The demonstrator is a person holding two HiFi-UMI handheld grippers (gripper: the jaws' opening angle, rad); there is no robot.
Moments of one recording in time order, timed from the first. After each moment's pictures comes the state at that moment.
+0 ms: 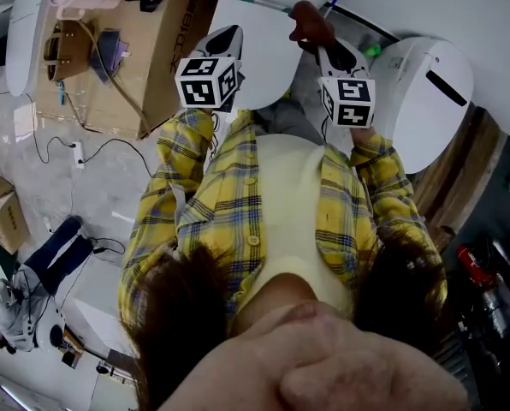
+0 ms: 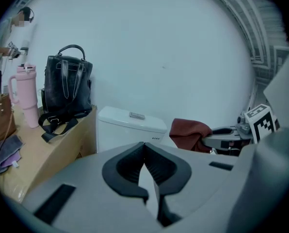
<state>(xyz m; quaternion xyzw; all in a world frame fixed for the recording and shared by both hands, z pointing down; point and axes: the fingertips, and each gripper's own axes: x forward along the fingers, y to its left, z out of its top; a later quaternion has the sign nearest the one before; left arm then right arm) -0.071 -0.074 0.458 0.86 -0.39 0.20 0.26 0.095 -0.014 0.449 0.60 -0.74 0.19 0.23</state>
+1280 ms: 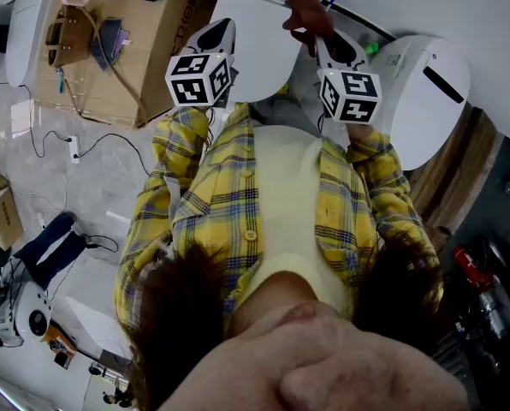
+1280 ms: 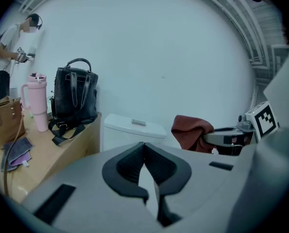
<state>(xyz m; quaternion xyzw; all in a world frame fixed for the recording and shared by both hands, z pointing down) -0.091 -0.054 0.427 0.87 -0.41 0.17 0.24 0.079 0.001 0.408 0.61 -0.75 0.20 0.16</state>
